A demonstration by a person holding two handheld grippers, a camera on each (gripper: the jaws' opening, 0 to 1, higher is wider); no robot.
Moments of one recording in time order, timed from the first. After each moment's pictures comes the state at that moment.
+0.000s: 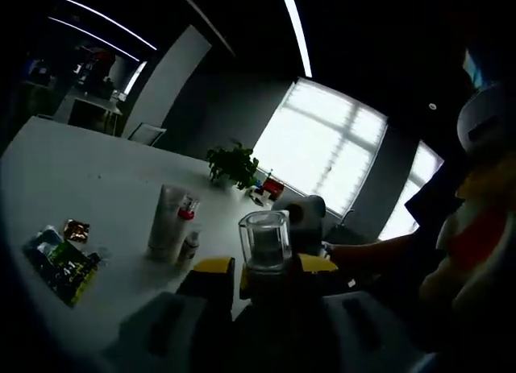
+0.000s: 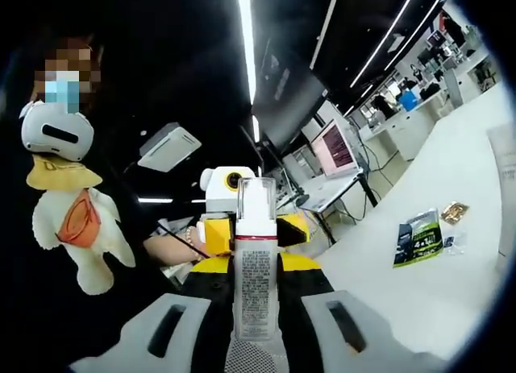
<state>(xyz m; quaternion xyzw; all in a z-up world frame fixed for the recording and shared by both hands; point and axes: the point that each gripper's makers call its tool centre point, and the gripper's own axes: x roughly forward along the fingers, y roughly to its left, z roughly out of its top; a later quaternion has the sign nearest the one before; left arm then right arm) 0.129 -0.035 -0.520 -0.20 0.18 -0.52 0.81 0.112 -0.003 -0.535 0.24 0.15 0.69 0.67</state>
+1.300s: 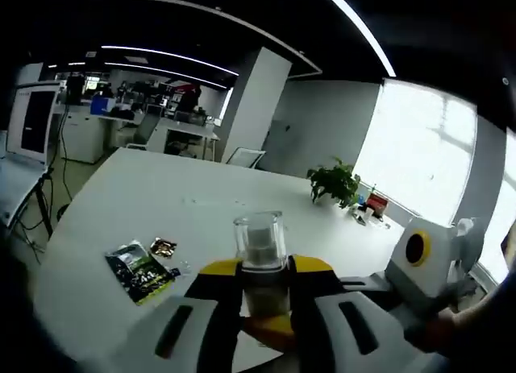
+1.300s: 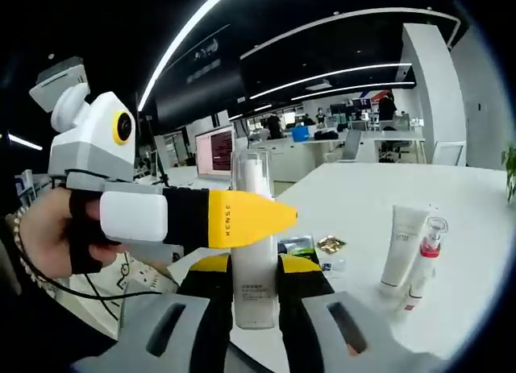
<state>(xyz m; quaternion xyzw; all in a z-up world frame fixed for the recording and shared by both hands) 0.185 -0.010 -0.506 -0.12 0.17 -0.24 0.95 0.167 -0.011 -0.543 0.04 0.15 0.40 0.90</state>
